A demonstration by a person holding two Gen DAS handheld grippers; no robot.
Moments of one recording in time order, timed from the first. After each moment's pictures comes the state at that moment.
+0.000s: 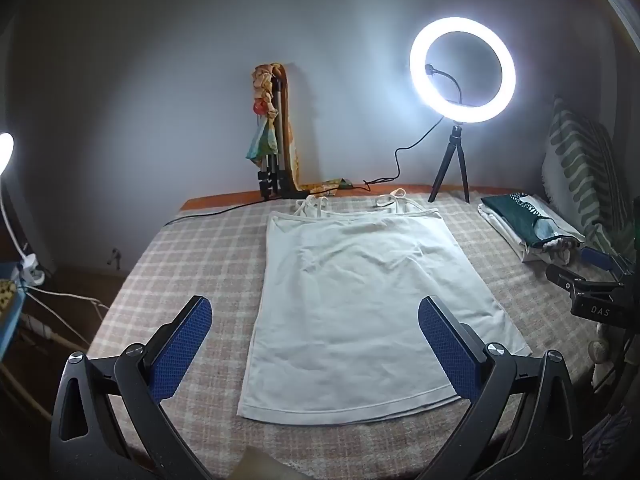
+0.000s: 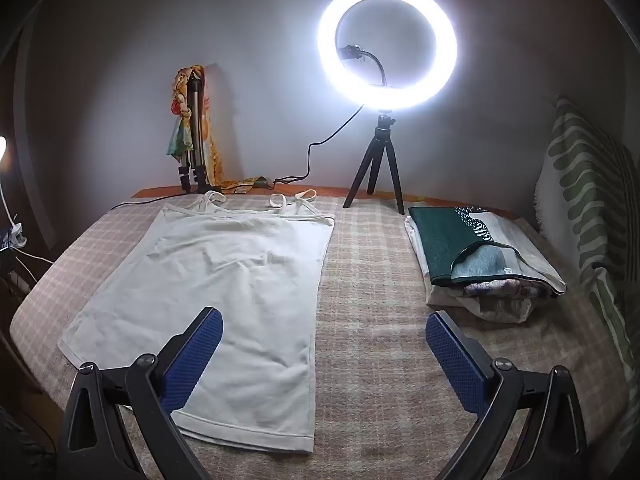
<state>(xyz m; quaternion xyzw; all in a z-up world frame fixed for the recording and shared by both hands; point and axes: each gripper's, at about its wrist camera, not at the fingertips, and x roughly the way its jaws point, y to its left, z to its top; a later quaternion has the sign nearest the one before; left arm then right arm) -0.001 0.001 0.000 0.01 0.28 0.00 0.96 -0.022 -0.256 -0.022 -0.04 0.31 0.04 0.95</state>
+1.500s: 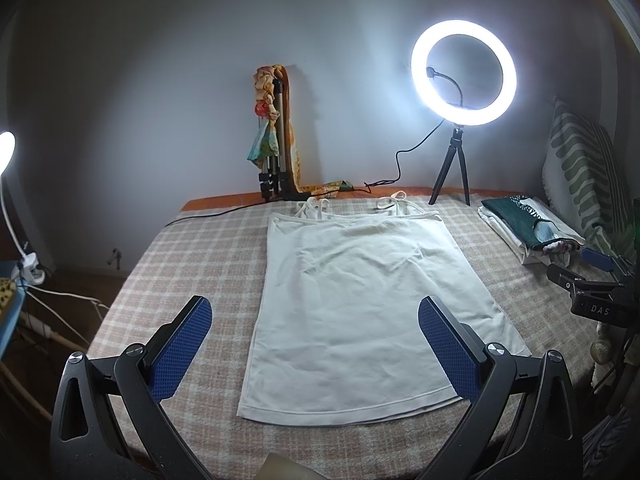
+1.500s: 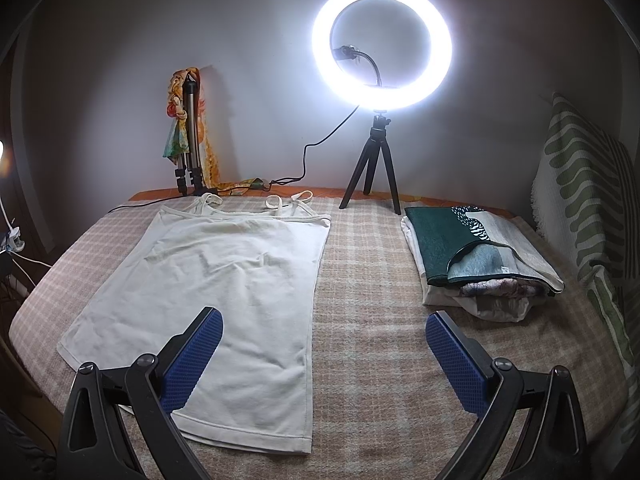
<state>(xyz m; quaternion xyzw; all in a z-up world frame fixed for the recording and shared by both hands) 0.000 0.000 0.000 0.00 0.28 0.00 0.96 -0.022 -0.256 -0.021 -0.04 0.32 0.04 0.95</state>
